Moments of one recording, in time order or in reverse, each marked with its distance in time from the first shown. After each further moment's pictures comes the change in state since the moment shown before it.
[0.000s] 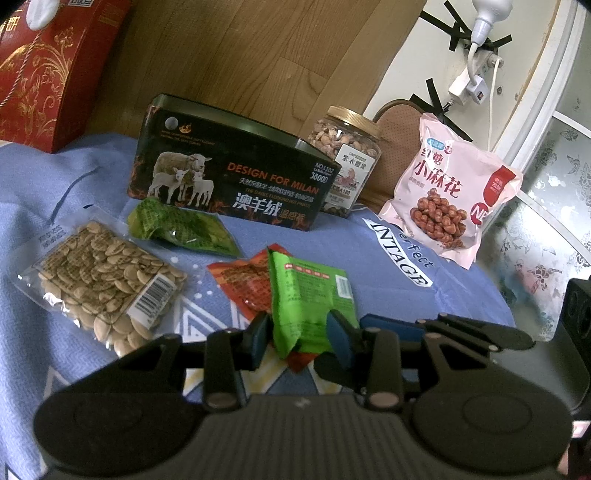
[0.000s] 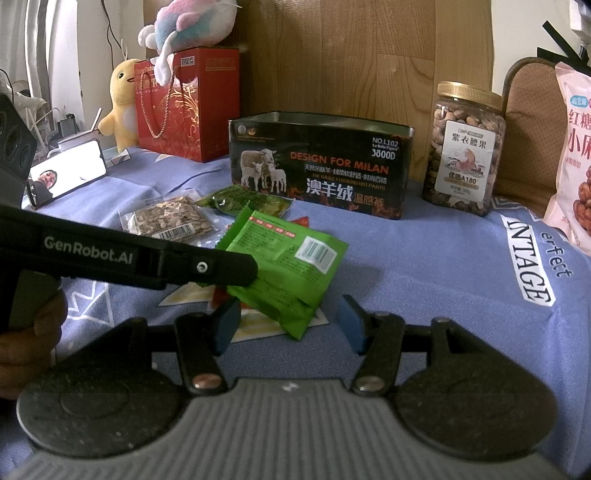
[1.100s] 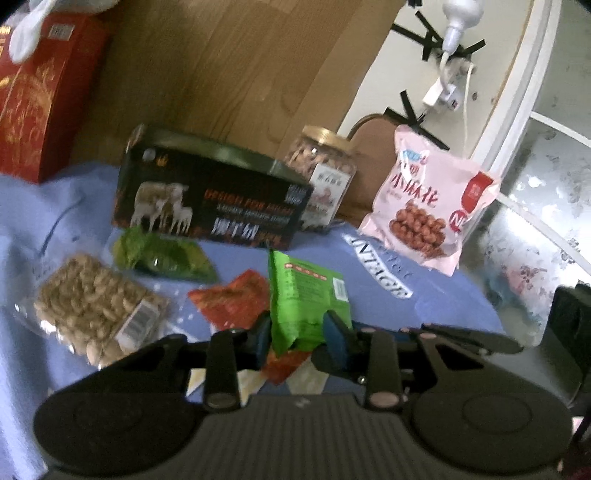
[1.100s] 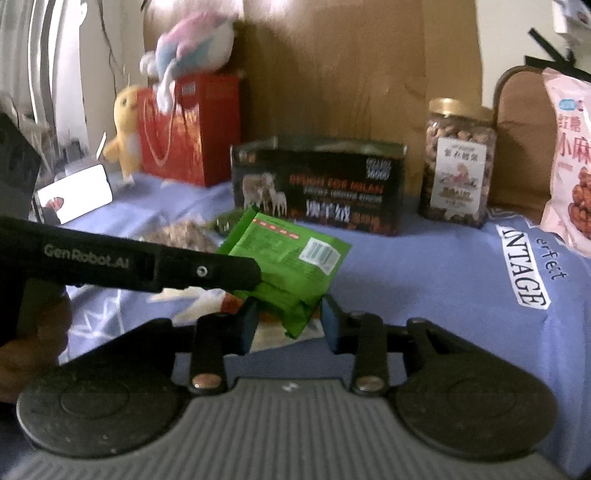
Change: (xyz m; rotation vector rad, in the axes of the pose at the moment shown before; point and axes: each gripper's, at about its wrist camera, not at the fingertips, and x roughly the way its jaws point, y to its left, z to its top) left arm -0.014 -0.012 0.011 0.067 -0.046 -0.054; right arm -0.016 -0.004 -0.004 0.054 -0.100 0.021
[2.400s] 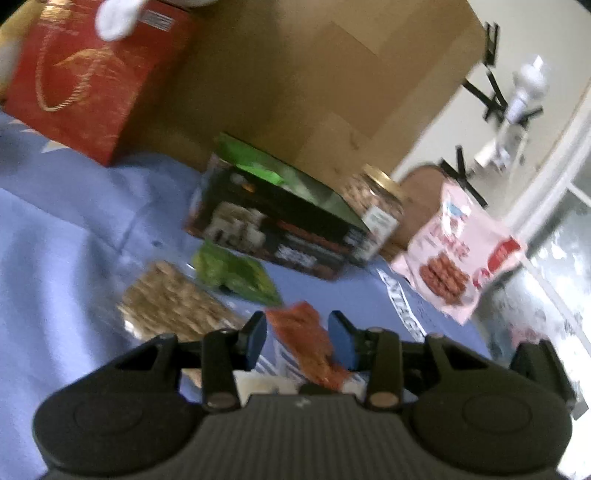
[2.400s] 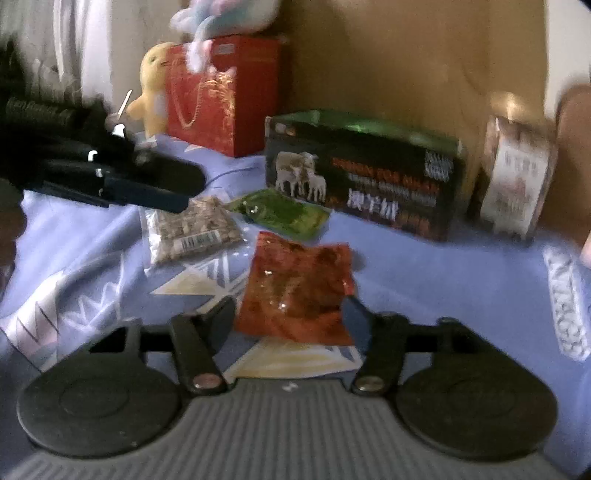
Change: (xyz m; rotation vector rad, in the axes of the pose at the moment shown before) left arm -0.035 0.028 0.024 -0.210 -0.006 0.062; right arm 0.040 0.019 0.016 -0.147 0.111 0.077
